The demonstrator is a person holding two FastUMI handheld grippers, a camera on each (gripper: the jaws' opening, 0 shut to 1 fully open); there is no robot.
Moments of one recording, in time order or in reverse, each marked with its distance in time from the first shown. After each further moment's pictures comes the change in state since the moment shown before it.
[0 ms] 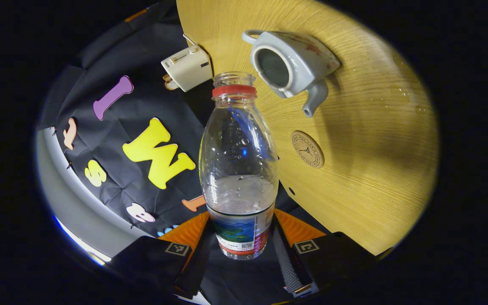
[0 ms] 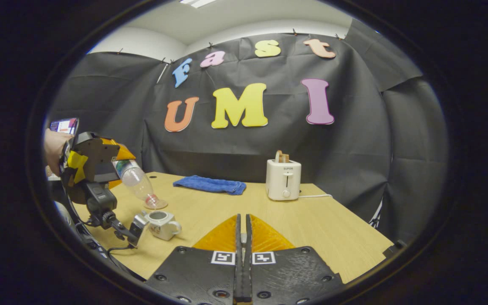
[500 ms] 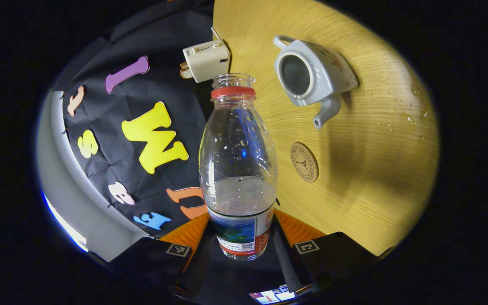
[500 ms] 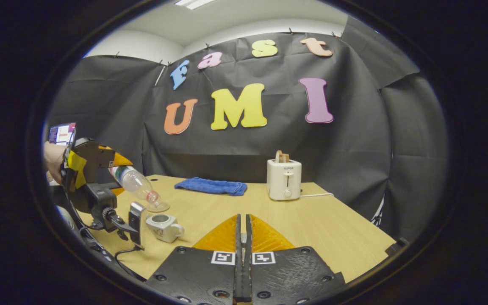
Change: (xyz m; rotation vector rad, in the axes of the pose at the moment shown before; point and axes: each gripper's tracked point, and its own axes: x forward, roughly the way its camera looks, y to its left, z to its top) left arm 0.003 -0.027 -0.002 -0.306 -0.037 -0.059; right arm -0.001 0.005 0.003 0.034 0.005 0.012
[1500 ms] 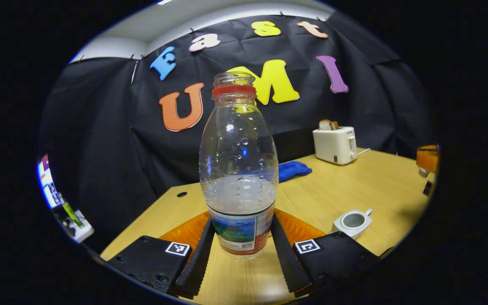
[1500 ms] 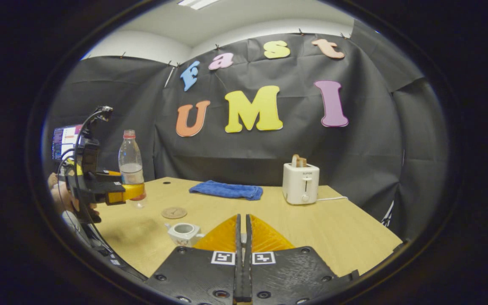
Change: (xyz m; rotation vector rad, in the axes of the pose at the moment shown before) left arm 0.003 -0.008 0.005 -1.676 -0.243 -0.209; right arm 0.003 0.044 0.015 -0.010 0.003 0.056
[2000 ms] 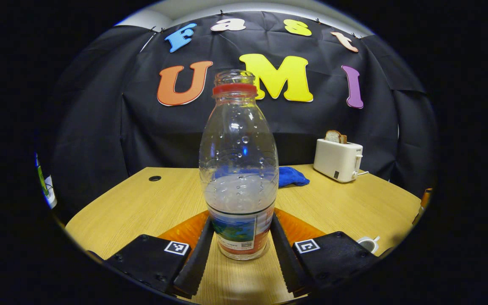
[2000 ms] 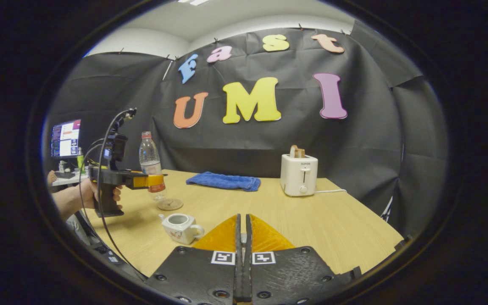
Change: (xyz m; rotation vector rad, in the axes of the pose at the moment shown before) left arm 0.085 -0.002 -0.023 -0.108 0.054 -0.062; right arm 0.007 -0.010 -0.019 -0.002 0.049 -0.016
